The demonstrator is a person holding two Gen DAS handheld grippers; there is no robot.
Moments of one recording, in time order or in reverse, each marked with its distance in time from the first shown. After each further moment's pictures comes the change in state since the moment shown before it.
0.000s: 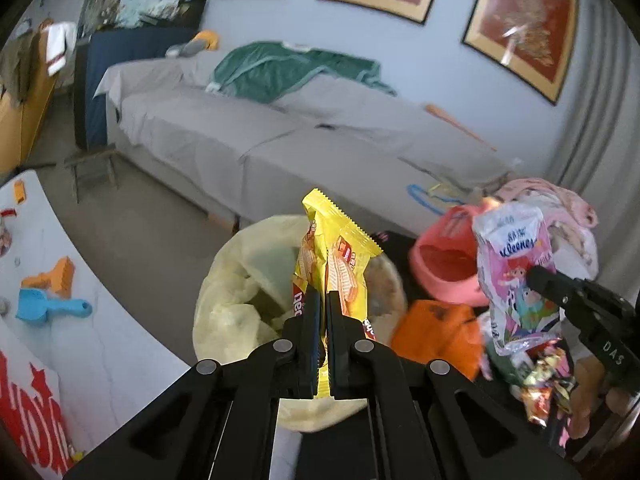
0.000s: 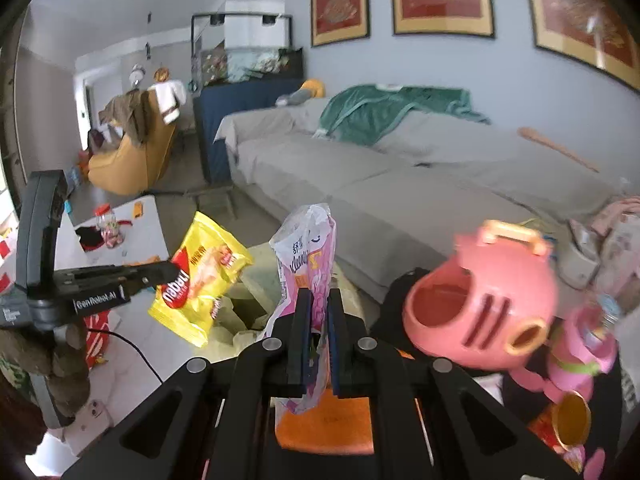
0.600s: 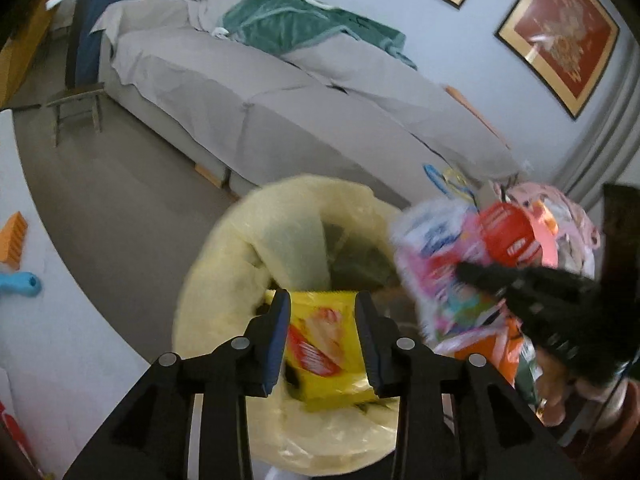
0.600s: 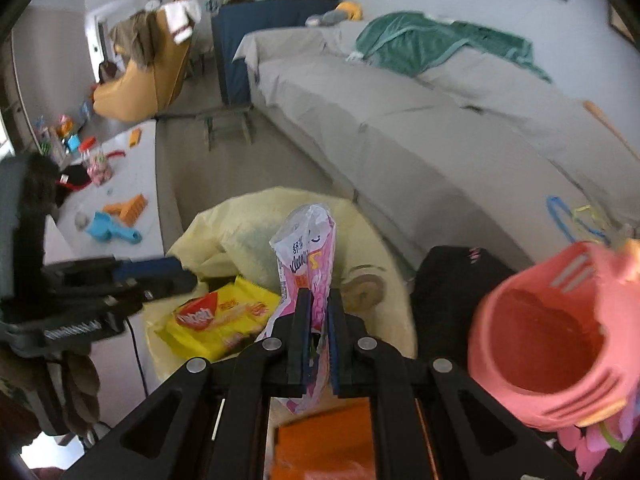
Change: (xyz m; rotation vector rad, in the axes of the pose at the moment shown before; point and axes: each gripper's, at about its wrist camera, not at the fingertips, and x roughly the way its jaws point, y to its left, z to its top) left arm 0.091 0.055 0.003 -0.126 0.103 -0.078; right arm 0.167 0.022 0.019 -0.096 0.299 0.084
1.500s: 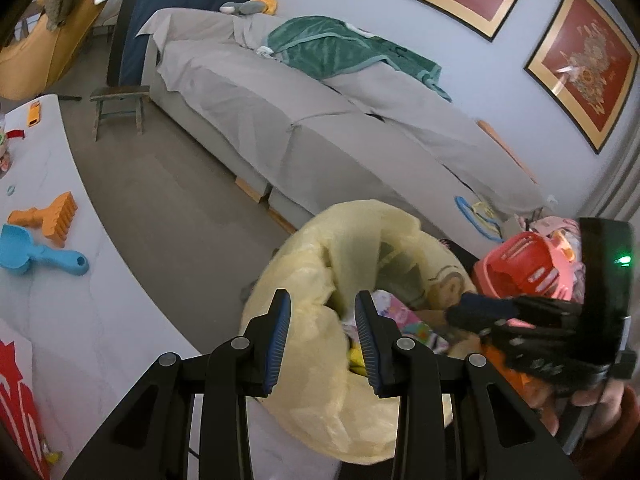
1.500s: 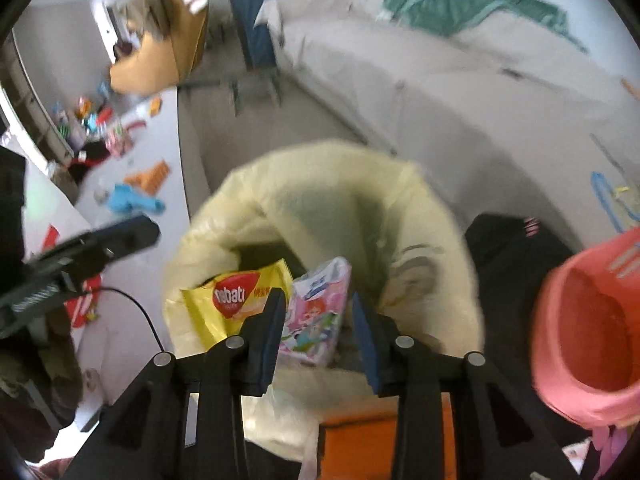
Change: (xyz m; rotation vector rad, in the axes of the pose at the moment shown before) left arm -0.040 0.028 -0.018 -0.077 -0.090 0.078; right arm 0.009 0.009 -0.017 0.007 0.088 0.096
